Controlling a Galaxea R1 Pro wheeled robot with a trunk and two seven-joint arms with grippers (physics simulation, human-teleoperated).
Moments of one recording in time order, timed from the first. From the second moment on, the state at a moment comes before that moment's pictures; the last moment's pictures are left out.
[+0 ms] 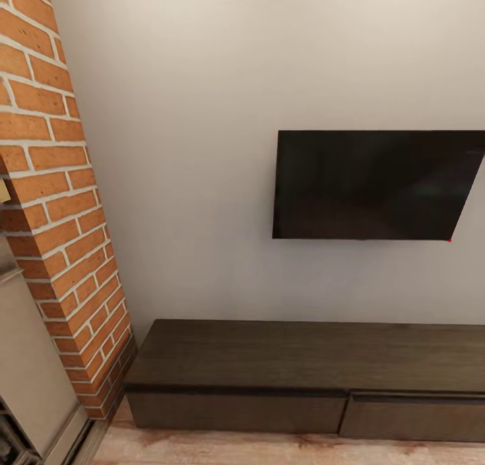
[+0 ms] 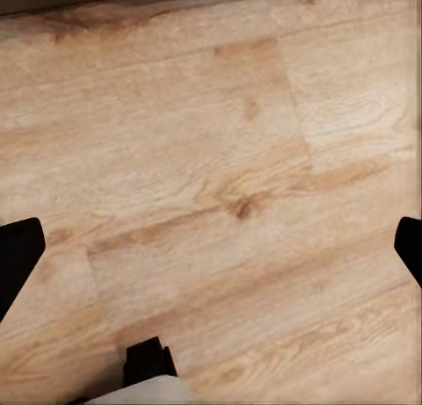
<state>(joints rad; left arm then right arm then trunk) -0.31 0.03 -0.53 -0.06 0.53 -0.03 0.25 -0.42 -0.06 0.28 -0.05 -0.46 0.01 -0.30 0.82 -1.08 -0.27</state>
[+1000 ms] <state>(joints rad) -0.05 0.07 -0.53 -0.05 0.54 -0.10 0.25 -0.25 -0.05 0.28 0.04 -0.45 -0.03 -0.29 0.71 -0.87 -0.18</state>
